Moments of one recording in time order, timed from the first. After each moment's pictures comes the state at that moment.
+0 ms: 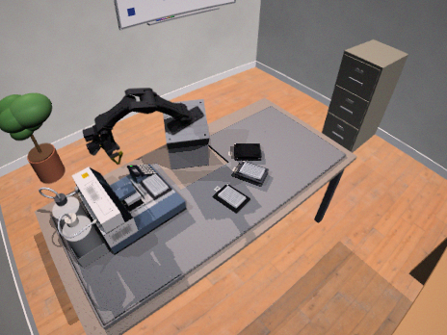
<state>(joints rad) -1.86 2.13 1.46 -0.80 -0.56 -0.34</state>
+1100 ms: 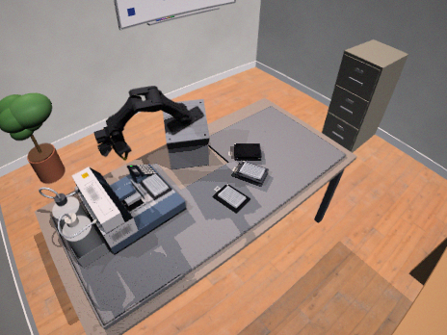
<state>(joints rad) -1.82 2.03 1.19 -0.64 -0.56 -0.30</state>
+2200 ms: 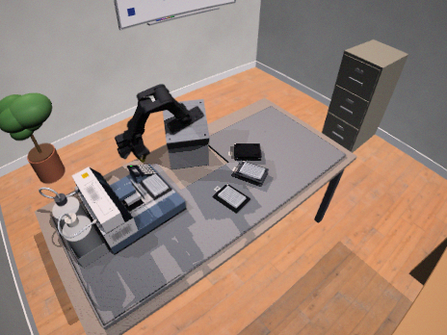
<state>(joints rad) -1.71 1.88 0.75 -0.28 -0.54 -0.17</state>
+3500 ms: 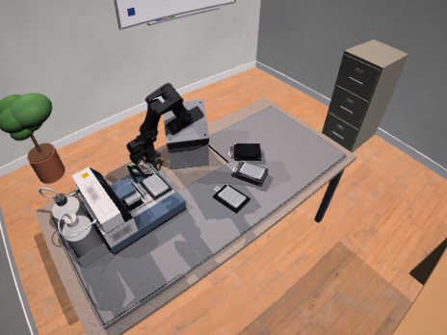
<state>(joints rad) -1.51 1.76 0.55 -0.06 -0.50 -0.12</state>
